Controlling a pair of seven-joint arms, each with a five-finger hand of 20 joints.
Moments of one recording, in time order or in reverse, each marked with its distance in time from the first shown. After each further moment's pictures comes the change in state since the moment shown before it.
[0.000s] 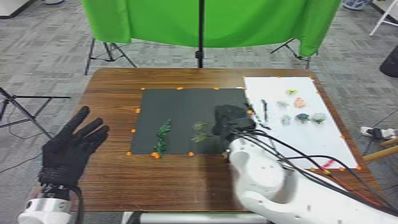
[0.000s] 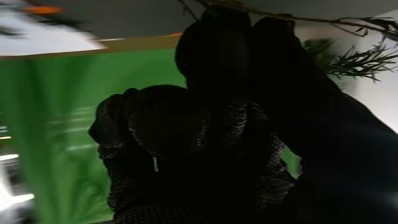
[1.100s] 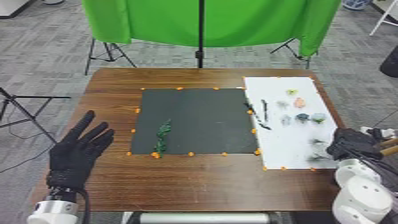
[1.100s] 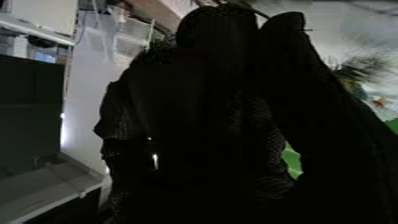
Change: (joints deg) left arm -1.1 -1.7 2.3 1.8 -0.1 -1.5 0.1; right arm -38.1 31.3 35.8 -1.5 3.1 8.1 9.3
